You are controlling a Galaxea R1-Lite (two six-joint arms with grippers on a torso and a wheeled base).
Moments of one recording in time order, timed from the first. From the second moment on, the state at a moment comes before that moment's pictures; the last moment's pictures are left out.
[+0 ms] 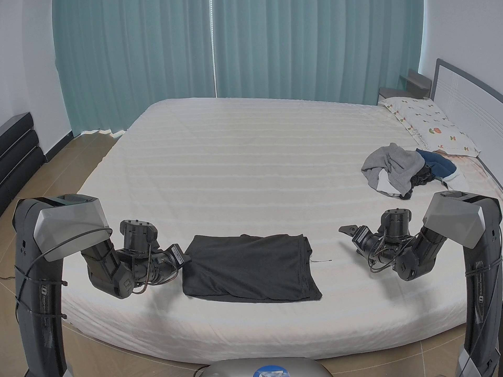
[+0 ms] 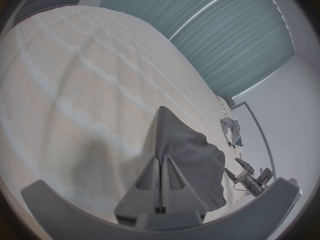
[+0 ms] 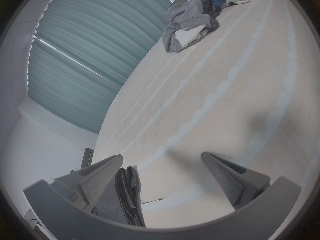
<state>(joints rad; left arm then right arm) -0.19 2.39 -0.81 -0.96 -0.25 -0.76 0.15 2.49 -0.97 -1.03 0.15 0.88</state>
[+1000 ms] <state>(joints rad) -0.20 2.38 -0.78 -0.97 -0.24 -0.76 0.17 2.49 -0.96 -1.03 0.15 0.88</state>
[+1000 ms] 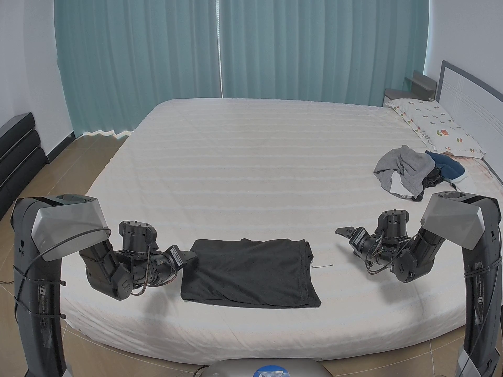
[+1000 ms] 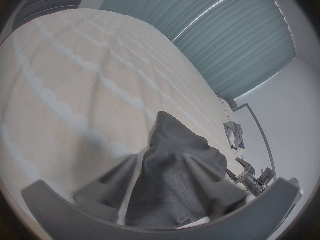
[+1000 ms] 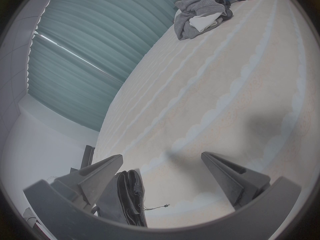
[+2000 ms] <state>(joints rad) -0.16 2.31 -0.78 -1.00 0.00 -0.83 0.18 2.50 -0.99 -1.06 0.01 0.74</state>
